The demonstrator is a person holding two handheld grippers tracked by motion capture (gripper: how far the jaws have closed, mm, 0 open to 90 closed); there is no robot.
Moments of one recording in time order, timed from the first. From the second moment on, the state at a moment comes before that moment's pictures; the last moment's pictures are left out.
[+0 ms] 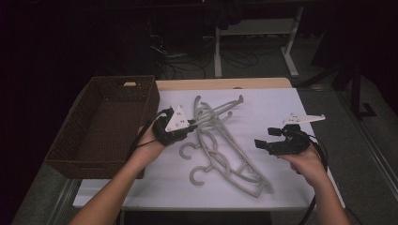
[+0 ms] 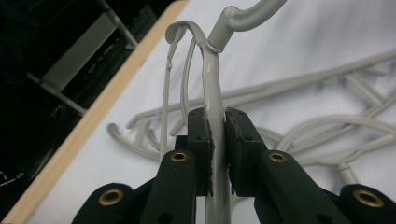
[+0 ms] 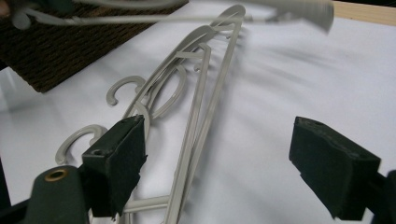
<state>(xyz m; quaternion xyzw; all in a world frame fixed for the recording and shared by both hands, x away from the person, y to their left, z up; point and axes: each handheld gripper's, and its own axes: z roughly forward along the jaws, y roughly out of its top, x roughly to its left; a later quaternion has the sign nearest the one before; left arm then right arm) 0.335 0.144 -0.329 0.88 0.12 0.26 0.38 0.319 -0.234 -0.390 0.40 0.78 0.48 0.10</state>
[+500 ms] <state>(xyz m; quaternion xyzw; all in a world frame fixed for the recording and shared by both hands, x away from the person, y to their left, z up) 0.335 0.231 -0.259 0.86 0.16 0.26 0.42 0.317 -0.232 -0.398 0.42 0.78 0.46 0.12</state>
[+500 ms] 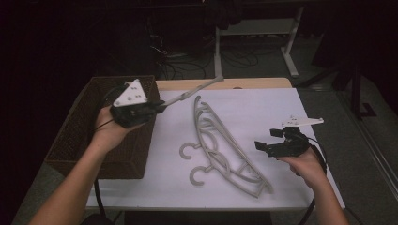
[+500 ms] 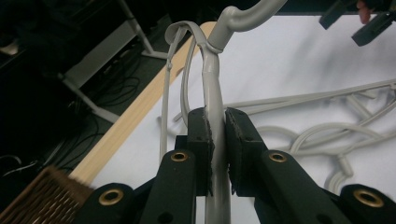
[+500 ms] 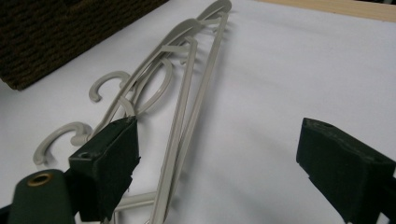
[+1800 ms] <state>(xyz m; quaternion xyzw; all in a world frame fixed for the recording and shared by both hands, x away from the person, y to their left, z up) 0.341 0.403 -0.313 0.83 0.32 0.27 0.37 0.323 -0.219 -0.407 0.41 0.80 0.42 0.14</state>
